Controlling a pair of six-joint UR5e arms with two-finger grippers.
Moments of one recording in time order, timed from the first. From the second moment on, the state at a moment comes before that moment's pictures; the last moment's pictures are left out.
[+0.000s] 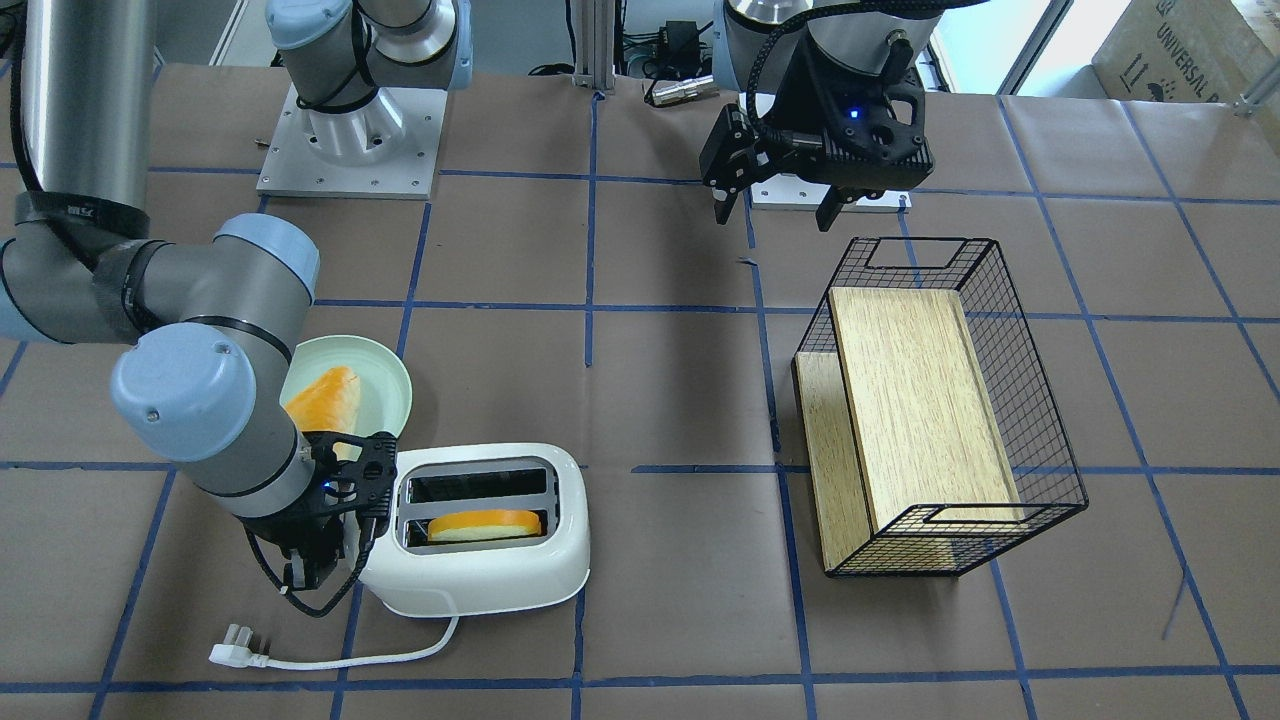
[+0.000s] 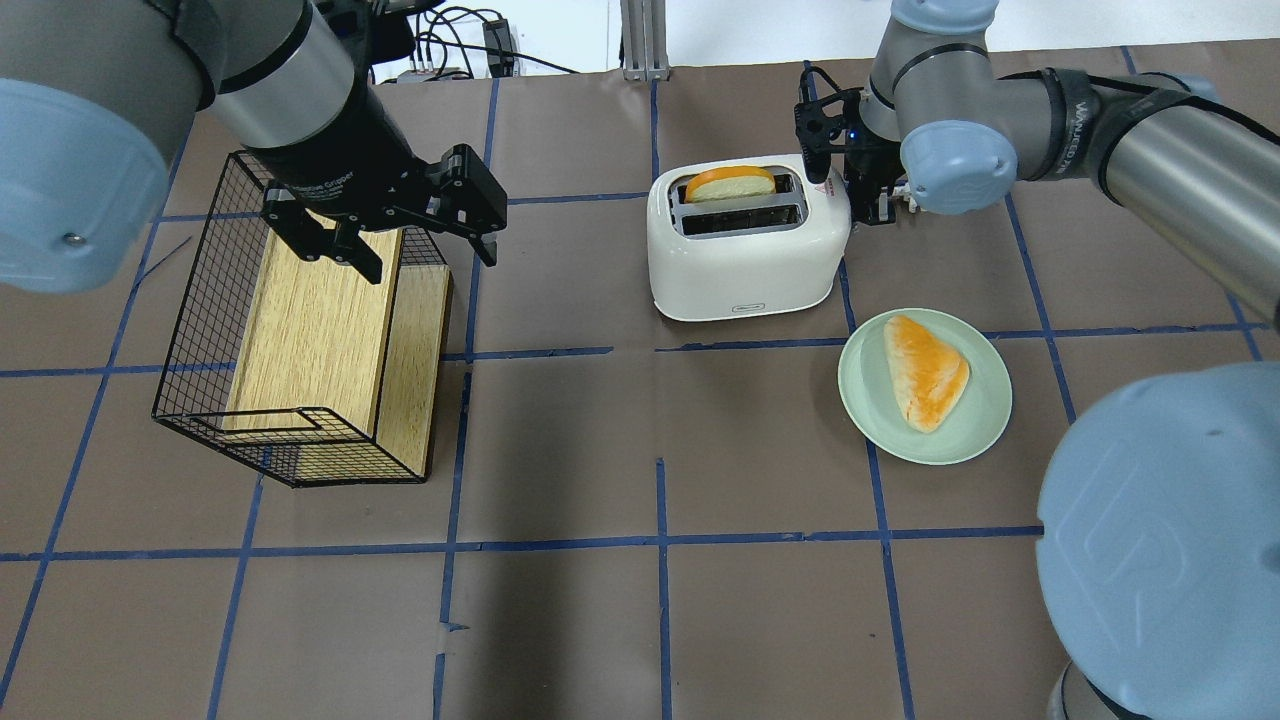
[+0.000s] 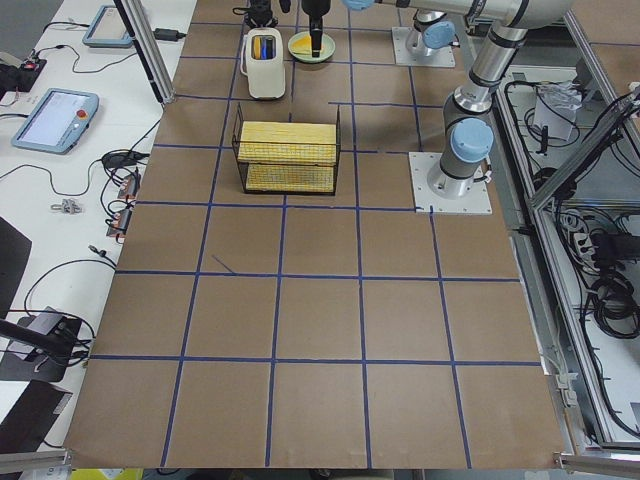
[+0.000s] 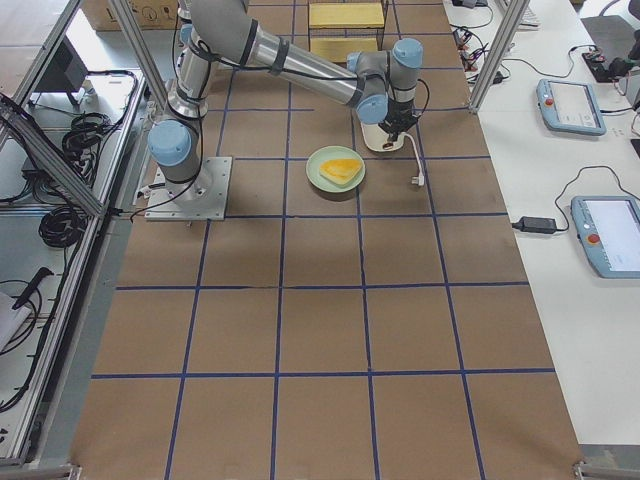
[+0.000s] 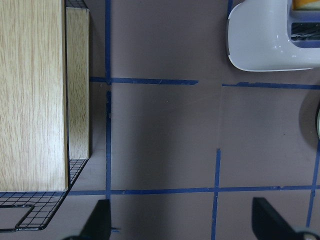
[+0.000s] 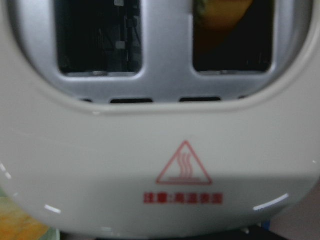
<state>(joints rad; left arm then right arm) -1.68 -1.54 -1.56 -1.59 1.45 -0.16 1.56 -1.06 1.54 -2.12 -1.55 -1.65</state>
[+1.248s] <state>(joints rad) -1.68 -1.54 -1.56 -1.59 1.45 -0.16 1.55 -1.25 1.49 -1.98 -1.56 -1.43</state>
